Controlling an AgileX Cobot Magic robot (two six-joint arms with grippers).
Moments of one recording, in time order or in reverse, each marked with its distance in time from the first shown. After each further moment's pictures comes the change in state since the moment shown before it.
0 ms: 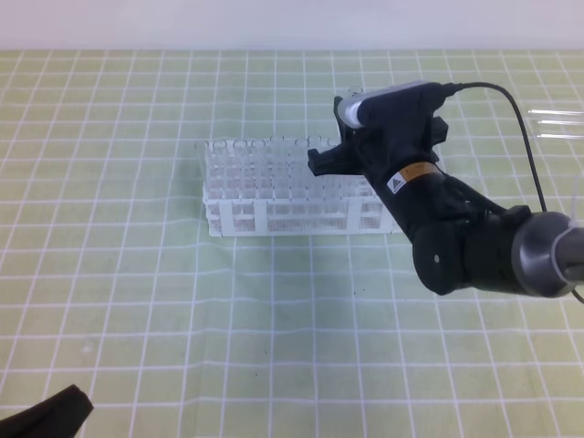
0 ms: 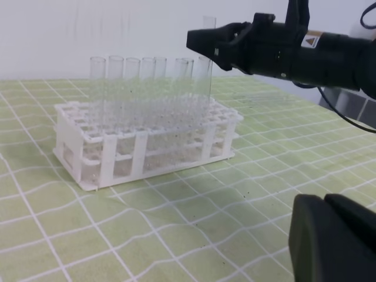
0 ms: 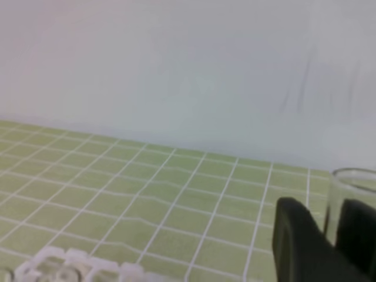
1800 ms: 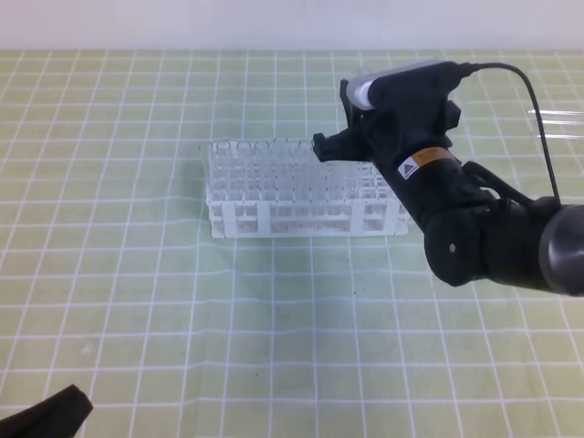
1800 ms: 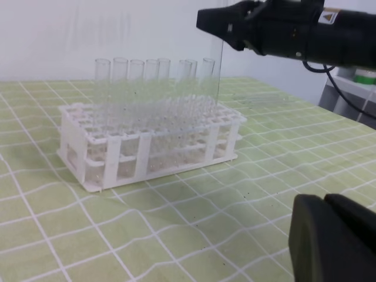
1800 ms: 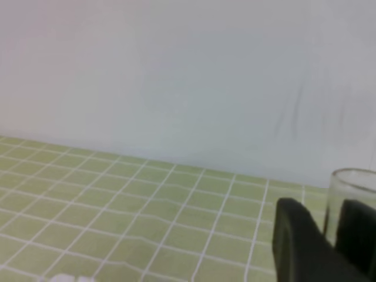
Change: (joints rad) left arm 0.000 -0.001 -0.001 0.000 0.002 0.000; right arm 0.003 -0.091 0.017 0.029 0.045 -0.030
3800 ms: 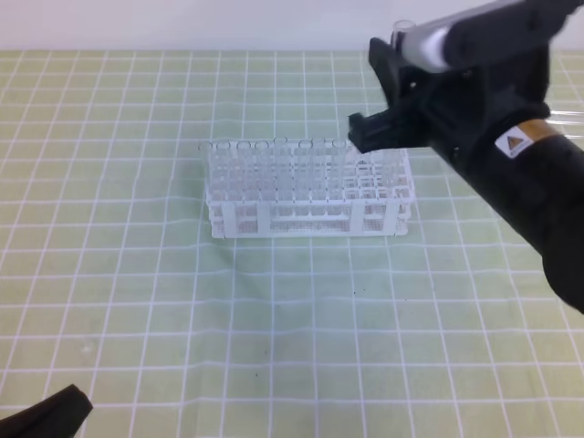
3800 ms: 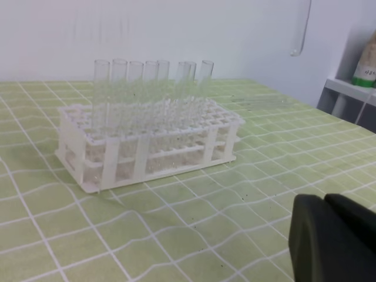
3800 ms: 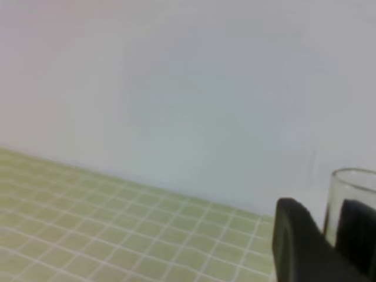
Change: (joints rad) left arm -0.001 -0.007 -0.008 -0.007 0.005 0.000; right arm 0.116 -0.465 0.139 0.231 0.256 -0.321
